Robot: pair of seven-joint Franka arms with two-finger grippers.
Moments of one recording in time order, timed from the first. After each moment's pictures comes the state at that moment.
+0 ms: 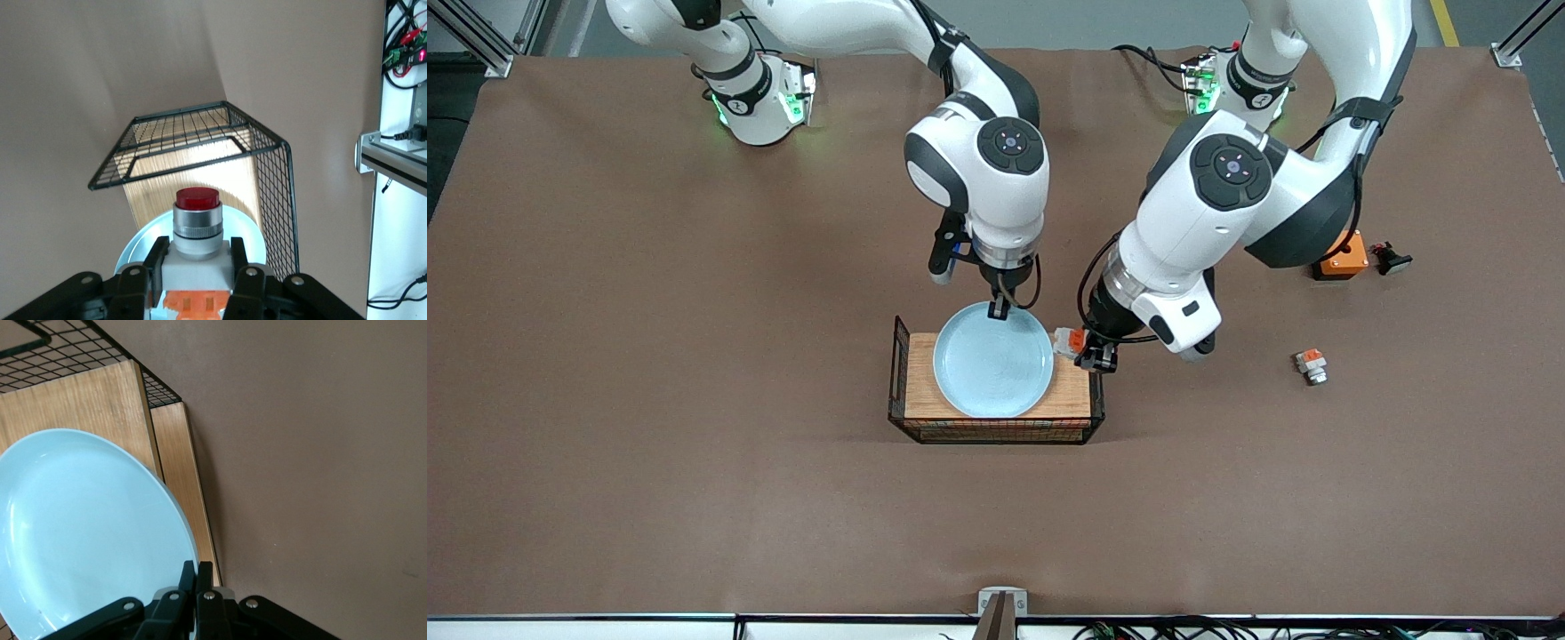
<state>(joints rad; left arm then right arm) -0.28 0.47 -0.36 -1.39 0.04 2.09 -1.97 0.83 0.69 -0.02 -1.21 -0.10 1.95 2.62</state>
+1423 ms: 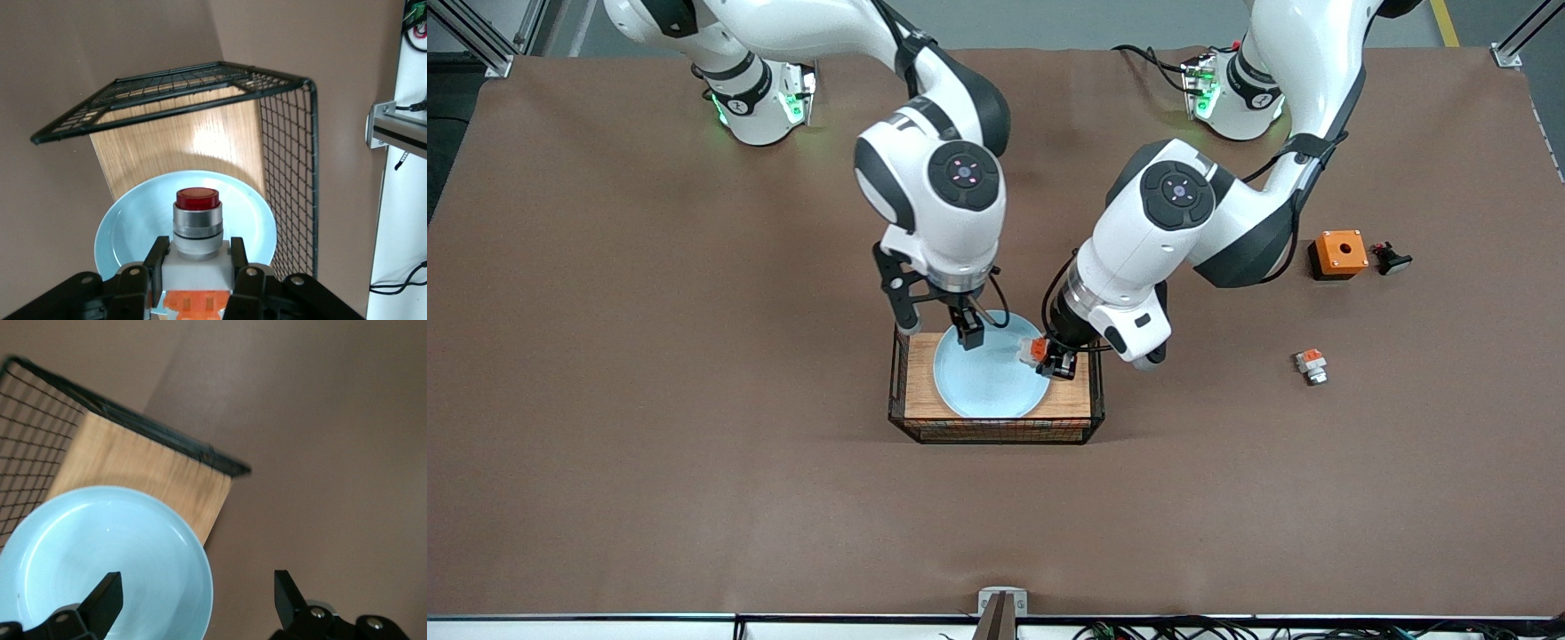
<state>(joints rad) -0.33 0.55 -0.36 -1.39 0.04 2.21 -2.01 0.71 0.66 -0.03 -1.08 -0.07 1.67 1.77</state>
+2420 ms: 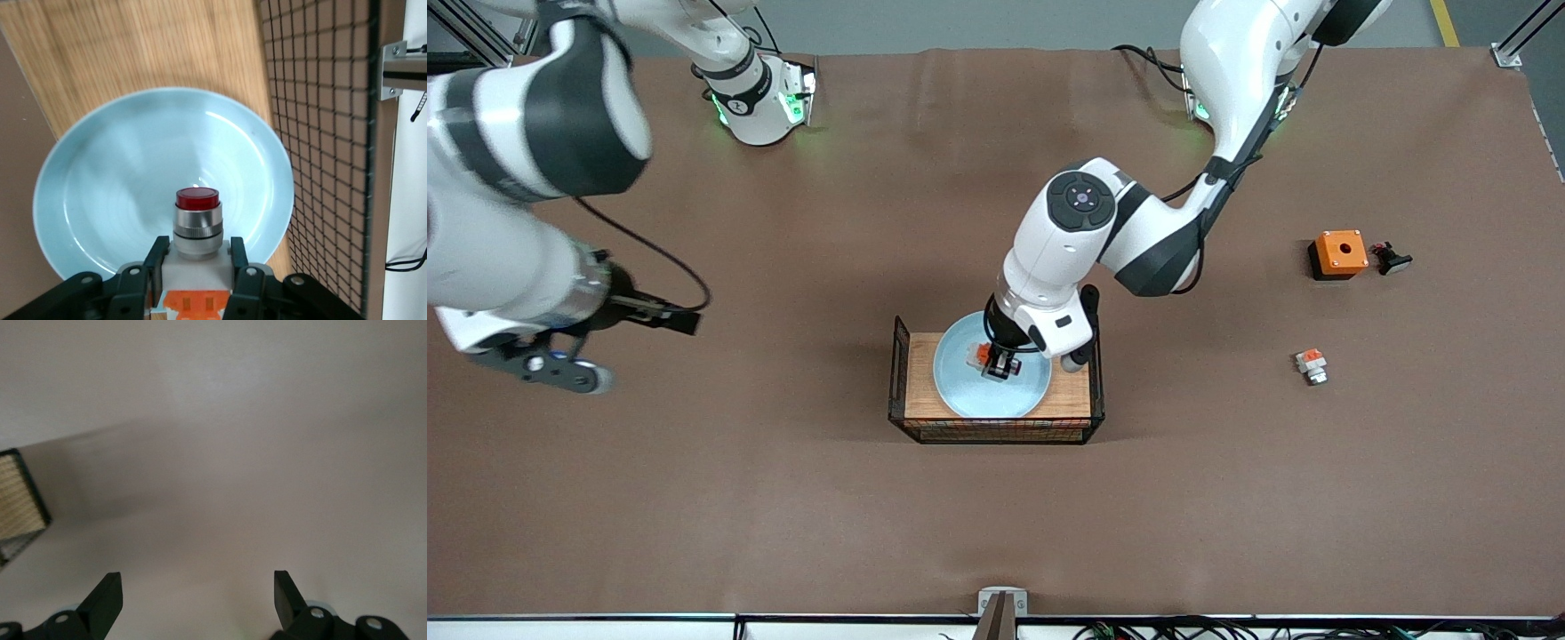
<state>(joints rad) -0.57 0.70 -0.20 -1.28 0.04 2.32 -2.02 0.16 0.43 -0.04 -1.11 -0.04 1.34 0.35</state>
